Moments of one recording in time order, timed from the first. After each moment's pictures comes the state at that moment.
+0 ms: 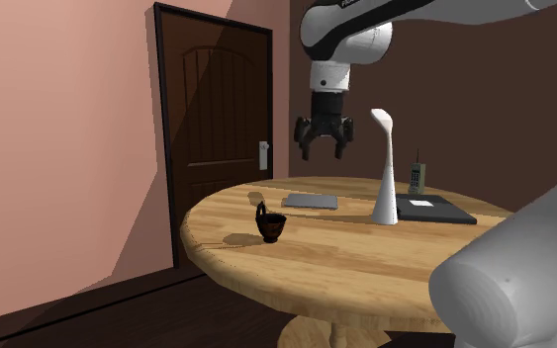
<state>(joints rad) -0.01 -0.58 0.06 -2.21 0.01 1.75 0.16</state>
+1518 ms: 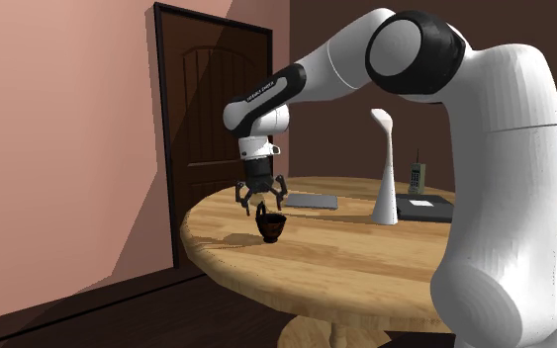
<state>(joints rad) 0.02 0.21 0.22 -1.76 -0.07 1.77 0.57</state>
